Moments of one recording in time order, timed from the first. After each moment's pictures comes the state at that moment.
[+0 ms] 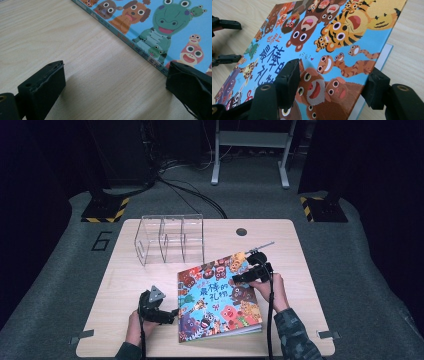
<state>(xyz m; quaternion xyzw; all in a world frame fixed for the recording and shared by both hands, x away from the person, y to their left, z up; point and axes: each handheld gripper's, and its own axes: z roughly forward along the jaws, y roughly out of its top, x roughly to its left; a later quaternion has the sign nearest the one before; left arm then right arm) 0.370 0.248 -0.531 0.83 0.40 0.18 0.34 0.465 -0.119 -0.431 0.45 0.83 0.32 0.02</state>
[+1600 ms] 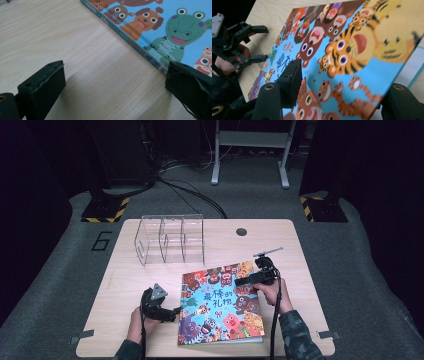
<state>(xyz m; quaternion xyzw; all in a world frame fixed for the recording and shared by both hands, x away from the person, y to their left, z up) 0.378 0.243 -0.532 0.83 0.39 0.18 0.35 0.473 -0.146 -0.463 0.49 0.78 0.38 -0.12</state>
